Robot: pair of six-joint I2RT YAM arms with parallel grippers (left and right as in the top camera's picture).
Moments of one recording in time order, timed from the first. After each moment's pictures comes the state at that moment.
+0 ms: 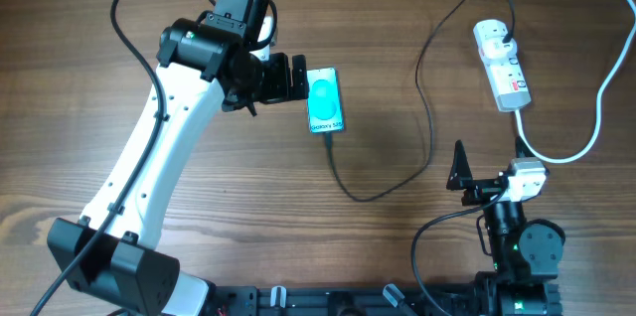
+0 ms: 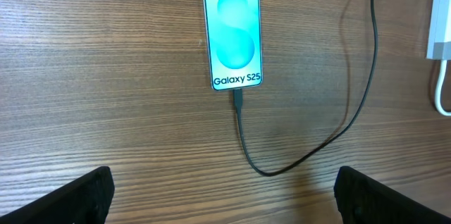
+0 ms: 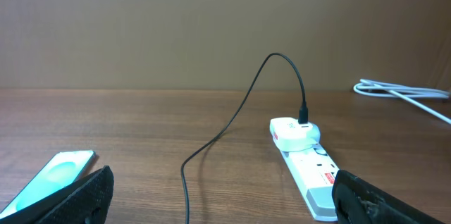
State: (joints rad) left arm -0.34 1.66 1.64 -1.22 0.19 -0.42; right arm -0.02 0.01 0.01 0.00 -0.08 0.01
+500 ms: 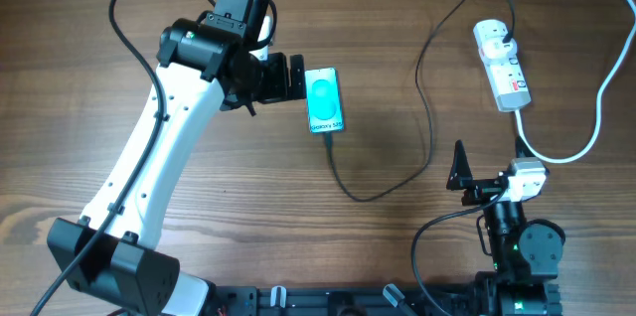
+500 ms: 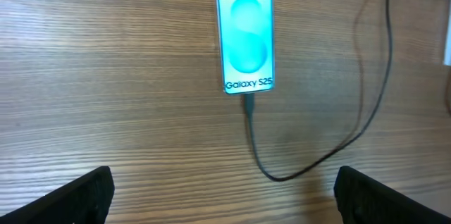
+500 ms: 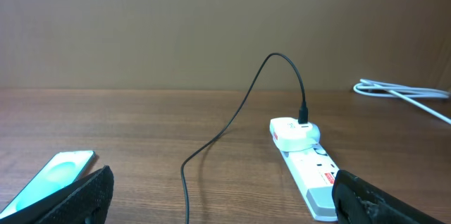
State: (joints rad) left arm -0.34 1.66 1.64 -1.23 0.15 -0.42; right arm -0.02 0.01 0.01 0.00 -0.08 0.01
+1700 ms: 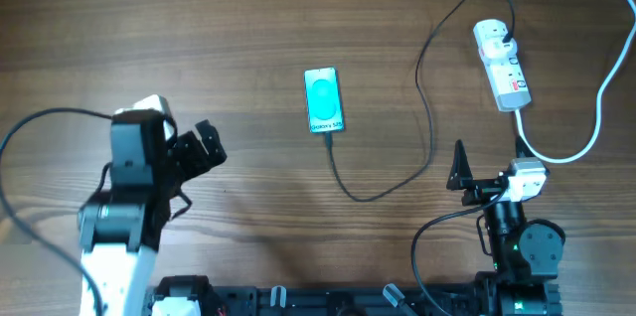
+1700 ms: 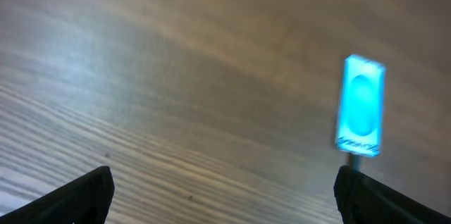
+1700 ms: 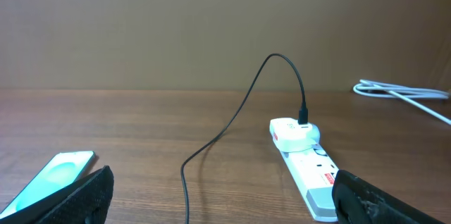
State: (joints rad) left arm 0.00 0.89 0.84 -0.83 0.00 -0.42; right arm -0.02 0.01 0.01 0.00 -0.08 0.01
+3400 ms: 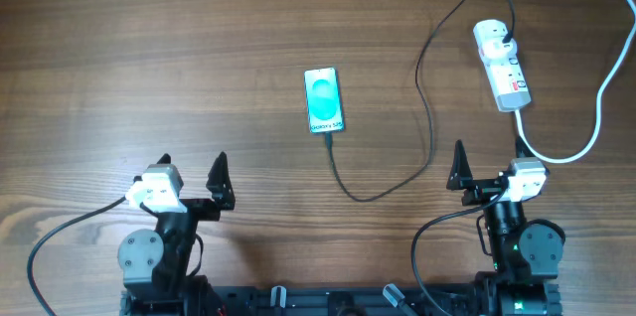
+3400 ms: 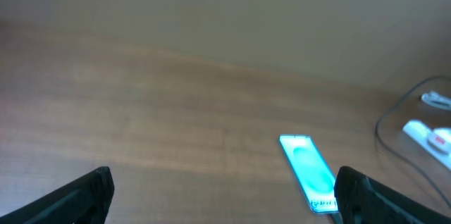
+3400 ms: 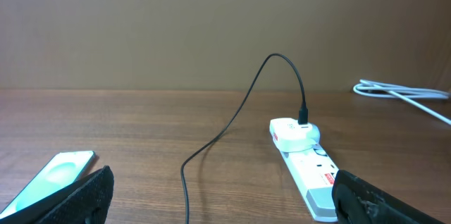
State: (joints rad) left arm 0.04 0.02 0.19 -0.33 0.14 -0.23; right arm -0.02 0.01 0.01 0.00 -0.08 0.01
